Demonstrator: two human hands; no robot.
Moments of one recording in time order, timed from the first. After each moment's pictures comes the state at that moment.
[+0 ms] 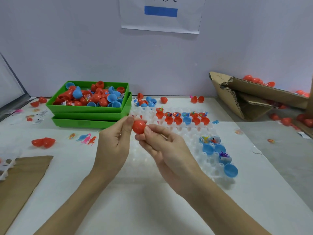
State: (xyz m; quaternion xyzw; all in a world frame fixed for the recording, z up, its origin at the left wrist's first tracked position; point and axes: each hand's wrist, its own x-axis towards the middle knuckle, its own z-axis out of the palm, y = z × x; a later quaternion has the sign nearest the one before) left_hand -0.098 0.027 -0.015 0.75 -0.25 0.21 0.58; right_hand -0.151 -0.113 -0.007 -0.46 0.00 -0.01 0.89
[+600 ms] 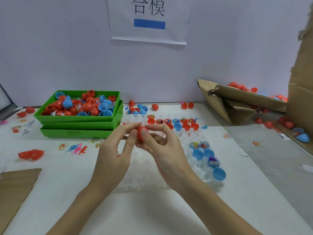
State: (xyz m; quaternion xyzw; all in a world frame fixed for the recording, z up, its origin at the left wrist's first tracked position) left_hand -0.103 0.018 -0.015 0.75 -0.28 0.17 0.57; right_hand -0.148 -0.120 0.004 -0.58 0.02 -0.12 0.81
